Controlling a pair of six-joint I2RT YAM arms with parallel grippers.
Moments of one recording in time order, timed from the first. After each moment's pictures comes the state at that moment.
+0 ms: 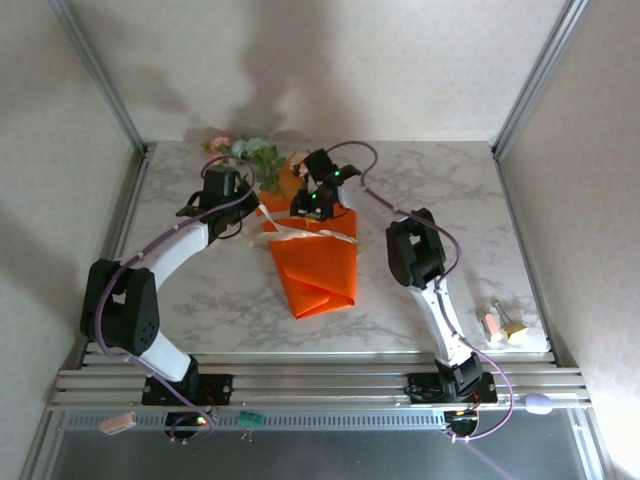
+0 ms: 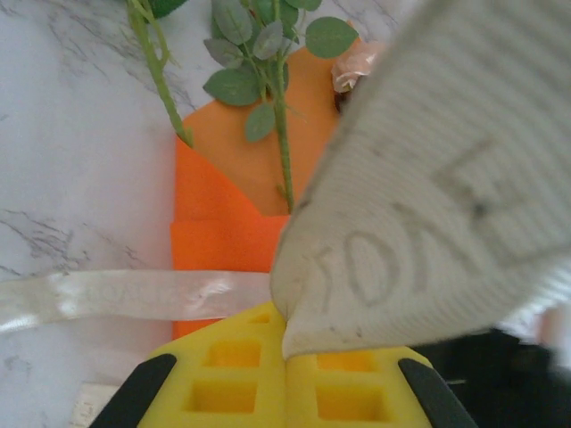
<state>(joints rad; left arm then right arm) -0.23 1.58 1.08 -0.16 0.05 -0.82 0.63 2.41 2.11 -0.81 -0.30 0.57</state>
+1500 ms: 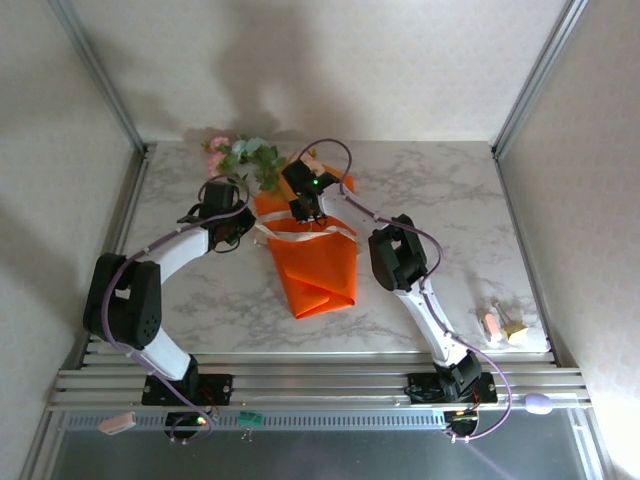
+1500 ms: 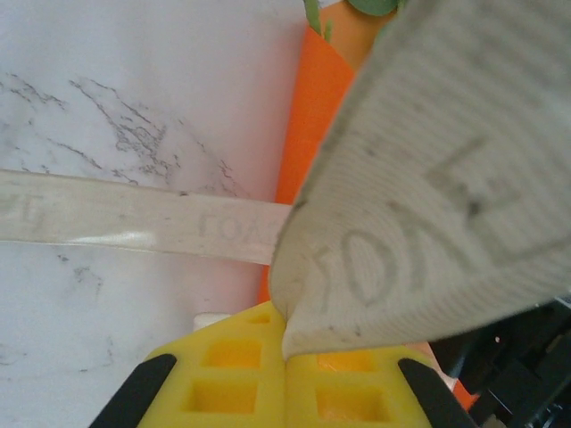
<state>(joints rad) -0.19 1.62 0.98 -0.19 0.09 -0.93 0.71 2.53 2.27 -0.89 0.17 0.29</state>
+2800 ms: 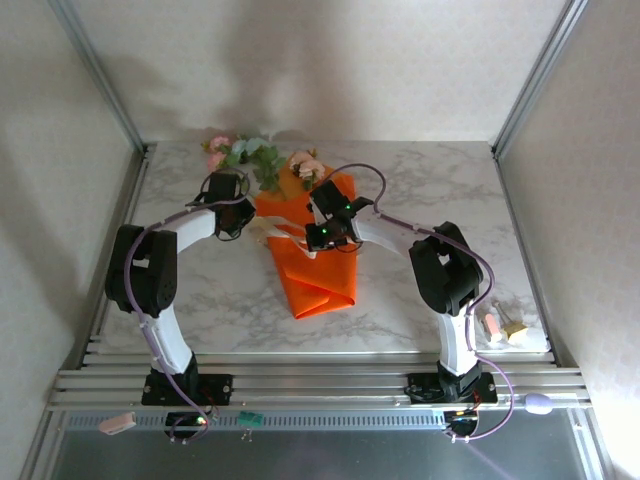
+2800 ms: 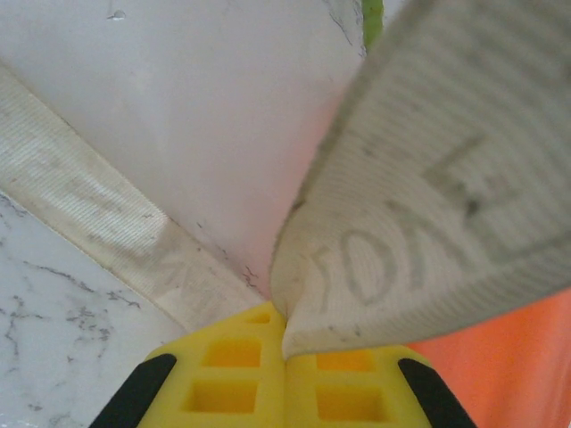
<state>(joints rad) -0.14 1.86 1.15 -0.21 0.09 -0.94 0.71 2.01 1.50 -0.57 -0.22 0.42</state>
